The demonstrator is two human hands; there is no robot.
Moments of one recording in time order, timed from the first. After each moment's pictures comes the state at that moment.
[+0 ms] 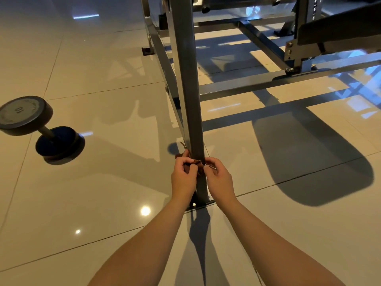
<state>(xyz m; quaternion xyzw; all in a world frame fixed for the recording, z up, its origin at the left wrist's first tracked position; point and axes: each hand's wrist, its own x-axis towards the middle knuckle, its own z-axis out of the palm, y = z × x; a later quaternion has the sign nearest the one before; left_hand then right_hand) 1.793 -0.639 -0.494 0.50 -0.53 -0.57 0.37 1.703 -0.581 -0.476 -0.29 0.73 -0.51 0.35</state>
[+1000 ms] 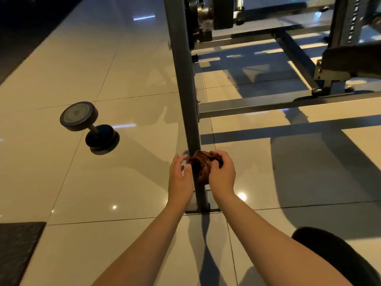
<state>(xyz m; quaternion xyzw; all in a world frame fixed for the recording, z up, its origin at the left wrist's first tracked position) 1.763 -0.604 -0.377 0.61 -0.53 -0.47 0.35 1.656 -0.600 -0.398 -0.27 0.68 -0.57 0.37</state>
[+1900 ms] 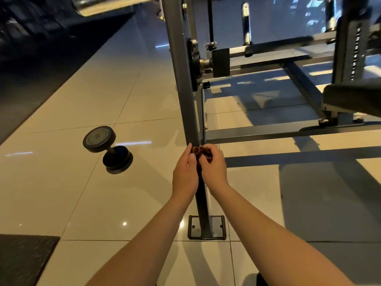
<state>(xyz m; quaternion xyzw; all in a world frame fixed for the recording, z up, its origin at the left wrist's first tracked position) 1.725 -0.658 -0.300 0.61 -0.56 -0.41 0.38 1.642 -0.674 -0.329 -0.41 0.62 -0.56 0.38</state>
